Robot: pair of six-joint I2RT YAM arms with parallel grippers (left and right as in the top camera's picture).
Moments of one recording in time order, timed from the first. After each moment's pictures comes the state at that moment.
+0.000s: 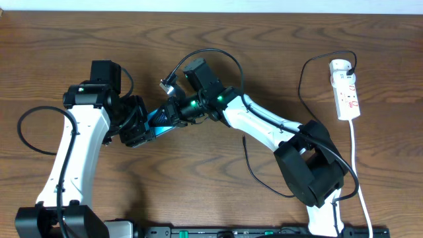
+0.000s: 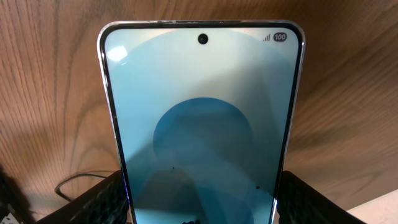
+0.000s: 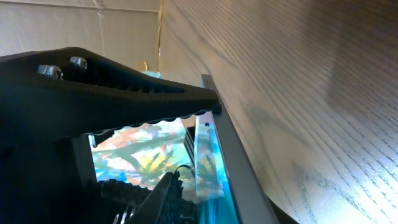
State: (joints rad) left arm 0.02 1.49 1.21 -1.14 0.33 -1.90; right arm 0.72 2.08 1.49 -0.16 -0.99 0.78
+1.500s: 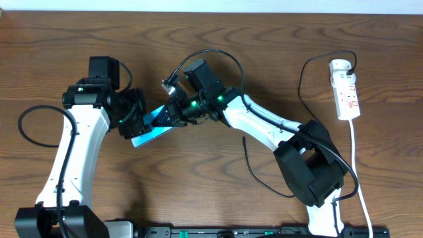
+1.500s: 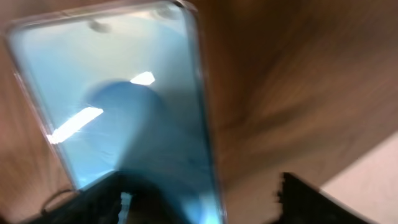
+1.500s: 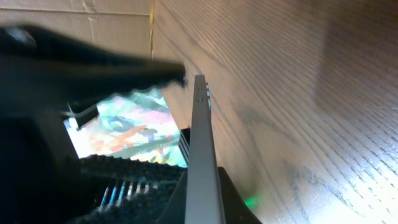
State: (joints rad) left arm 0.02 1.49 1.21 -1.04 0.31 -1.82; right arm 0.72 2.09 1.49 -0.18 -0.97 0.78
